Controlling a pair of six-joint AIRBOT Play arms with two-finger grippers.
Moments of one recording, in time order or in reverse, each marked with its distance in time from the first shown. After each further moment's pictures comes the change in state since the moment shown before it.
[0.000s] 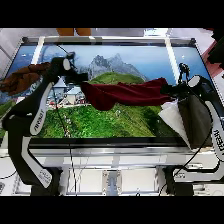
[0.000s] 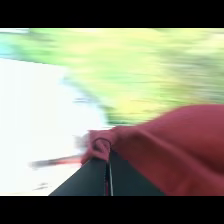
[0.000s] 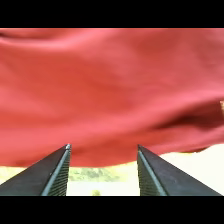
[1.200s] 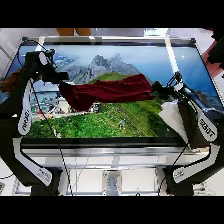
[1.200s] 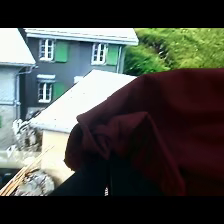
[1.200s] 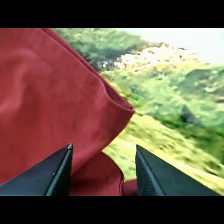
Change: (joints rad) left arm 0.167 0.051 0.005 -0.025 -0.124 0.168; right arm 0.061 -0.233 -0.021 0.308 -0.375 0.188
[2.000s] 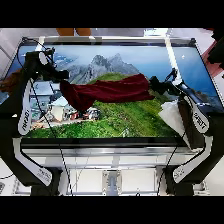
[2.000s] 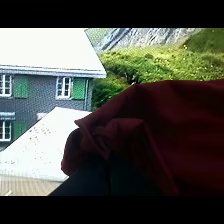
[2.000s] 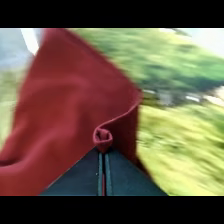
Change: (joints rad) left arm 0.000 0.000 0.000 -0.021 0.043 0.002; right arm -0.005 -0.132 0.198 0.246 0.072 -0.192
